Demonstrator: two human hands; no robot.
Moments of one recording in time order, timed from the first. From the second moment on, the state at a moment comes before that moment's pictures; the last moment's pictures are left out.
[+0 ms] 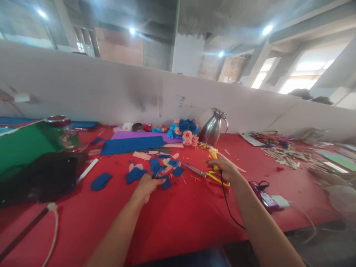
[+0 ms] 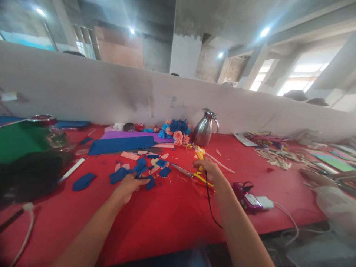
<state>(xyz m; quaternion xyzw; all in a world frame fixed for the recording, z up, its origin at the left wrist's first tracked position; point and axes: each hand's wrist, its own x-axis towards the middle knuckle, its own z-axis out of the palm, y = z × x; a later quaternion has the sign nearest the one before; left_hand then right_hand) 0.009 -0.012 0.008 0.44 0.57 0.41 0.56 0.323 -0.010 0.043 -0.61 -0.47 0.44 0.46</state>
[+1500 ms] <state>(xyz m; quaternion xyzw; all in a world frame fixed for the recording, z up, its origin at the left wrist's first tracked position) 0.012 -0.012 -0.006 0.50 0.63 0.37 0.46 0.219 -0.078 0.022 -0.57 -0.72 0.29 0.25</state>
